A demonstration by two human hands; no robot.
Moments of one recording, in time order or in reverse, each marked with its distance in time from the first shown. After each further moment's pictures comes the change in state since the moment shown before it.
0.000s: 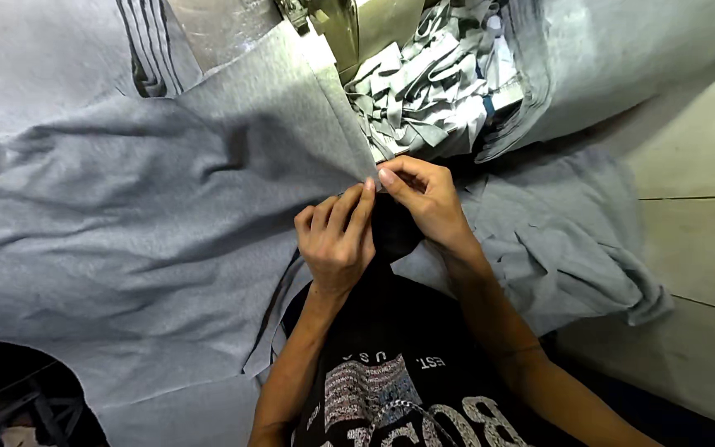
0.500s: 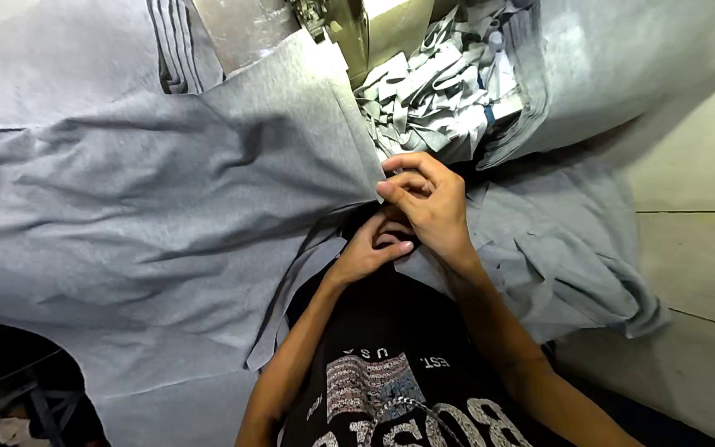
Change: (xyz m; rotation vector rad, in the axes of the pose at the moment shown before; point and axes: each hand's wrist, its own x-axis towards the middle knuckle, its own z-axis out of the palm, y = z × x) left_hand -0.034 -0.007 0.031 -1.459 -0.773 -0.613; right_hand -0.004 -0.016 0.008 -0.023 0.073 -0.037
